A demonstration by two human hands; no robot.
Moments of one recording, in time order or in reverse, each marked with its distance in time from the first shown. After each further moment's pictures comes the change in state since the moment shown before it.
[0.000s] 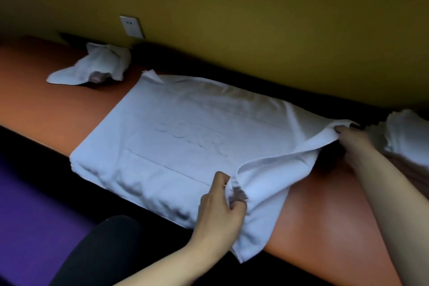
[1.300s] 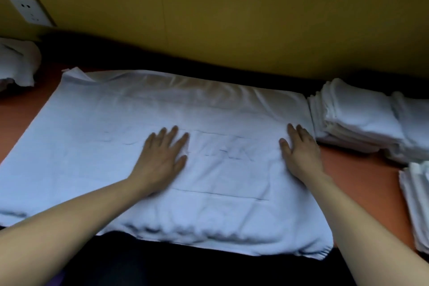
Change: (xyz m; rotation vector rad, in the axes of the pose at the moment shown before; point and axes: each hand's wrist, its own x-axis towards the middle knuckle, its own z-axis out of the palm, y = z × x) left_hand 0.176 -0.091 -0.023 0.964 -0.333 0.586; right_hand -0.032 0.109 -0.030 -0.985 0.031 -0.451
